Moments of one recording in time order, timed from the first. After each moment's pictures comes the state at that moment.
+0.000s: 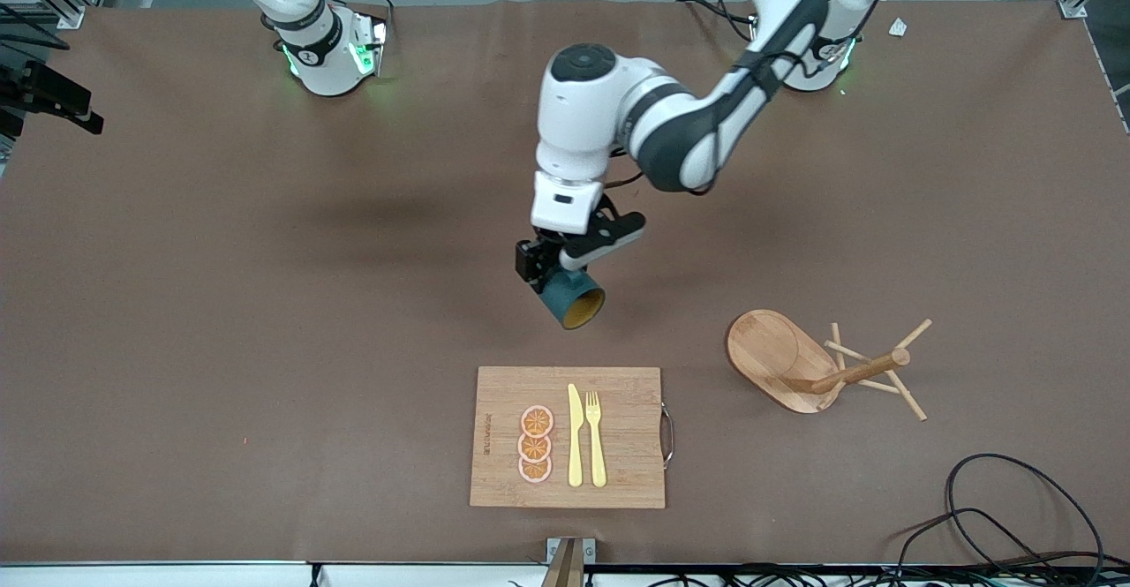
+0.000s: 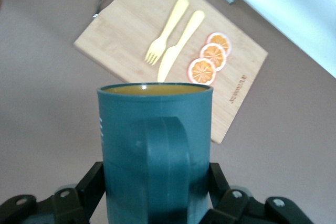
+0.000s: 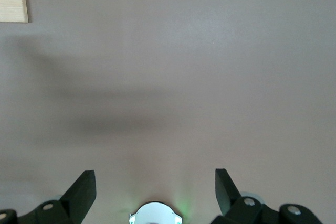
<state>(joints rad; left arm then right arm) -0.54 0.60 -0.38 -1.49 0.66 2.35 -1.76 -0.01 -0.11 -0.09 -1.59 -0.01 1.39 -0.10</state>
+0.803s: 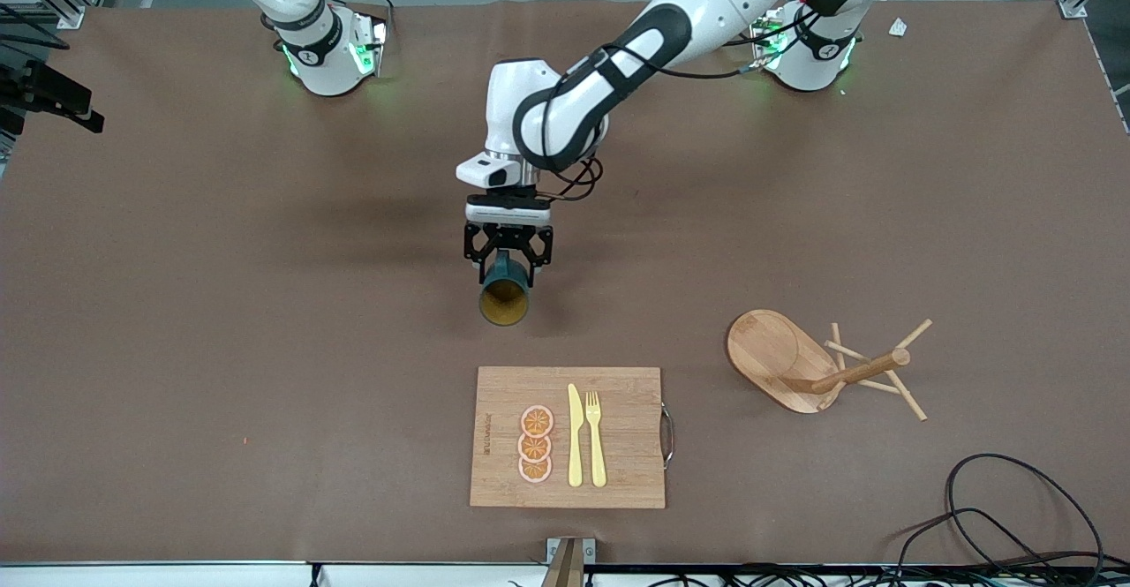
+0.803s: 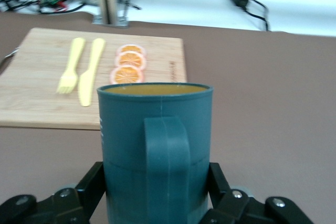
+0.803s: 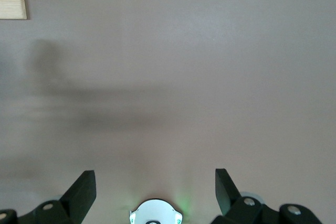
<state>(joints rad) -0.71 0.84 -0.38 -1.43 1.50 2.38 -1.93 -0.01 -0.10 -0.09 -1.59 -0.01 1.38 -0.10</state>
